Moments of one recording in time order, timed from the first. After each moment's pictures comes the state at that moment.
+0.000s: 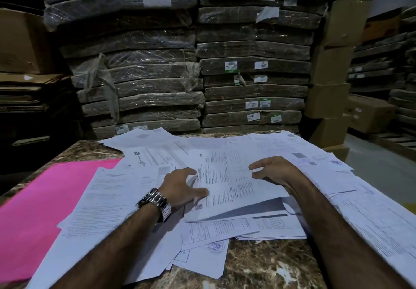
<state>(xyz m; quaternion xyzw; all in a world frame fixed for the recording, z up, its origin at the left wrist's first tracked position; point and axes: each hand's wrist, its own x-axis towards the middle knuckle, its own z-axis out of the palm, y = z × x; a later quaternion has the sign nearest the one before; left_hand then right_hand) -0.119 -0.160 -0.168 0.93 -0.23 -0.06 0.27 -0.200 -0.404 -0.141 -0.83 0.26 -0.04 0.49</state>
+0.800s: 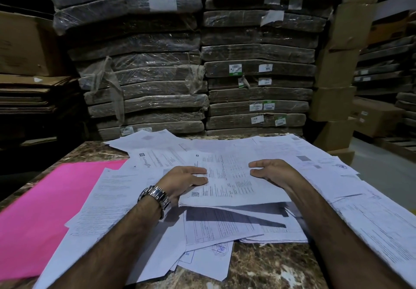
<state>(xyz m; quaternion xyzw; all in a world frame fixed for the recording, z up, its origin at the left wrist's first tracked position) -0.110 -0.155 -0.155 0.73 -0.13 -0.26 0.62 -0.198 -0.397 -0.146 -0.78 0.24 -0.07 0.58</state>
